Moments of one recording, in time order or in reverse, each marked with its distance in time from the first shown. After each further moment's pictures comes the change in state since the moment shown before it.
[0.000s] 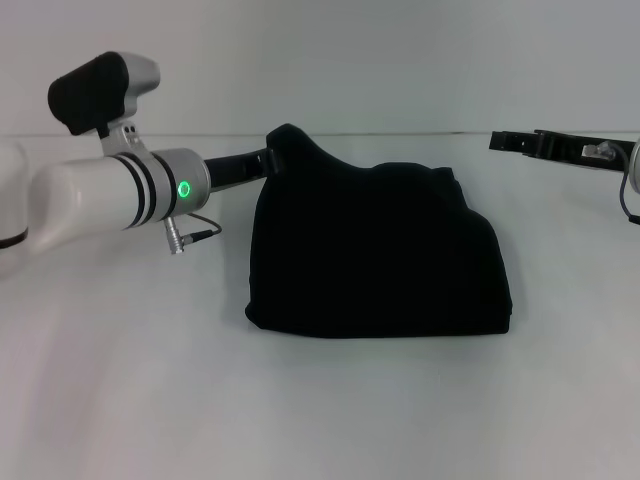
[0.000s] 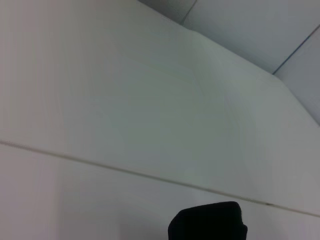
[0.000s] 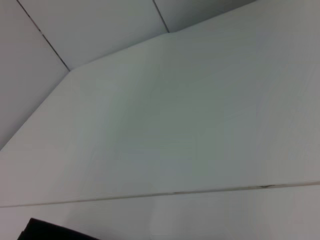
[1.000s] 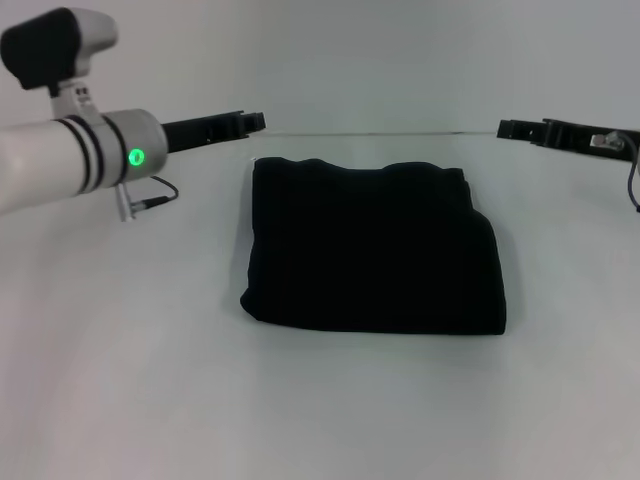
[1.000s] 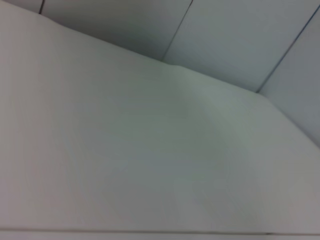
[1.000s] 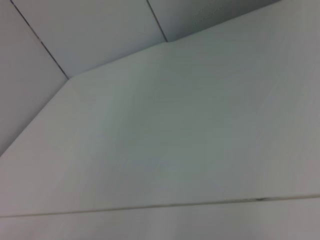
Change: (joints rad) left arm 0.074 0.024 0.029 0.188 0.008 0.129 0.048; right arm -0.003 -0.006 0.012 -0.017 0.004 0.000 -0.003
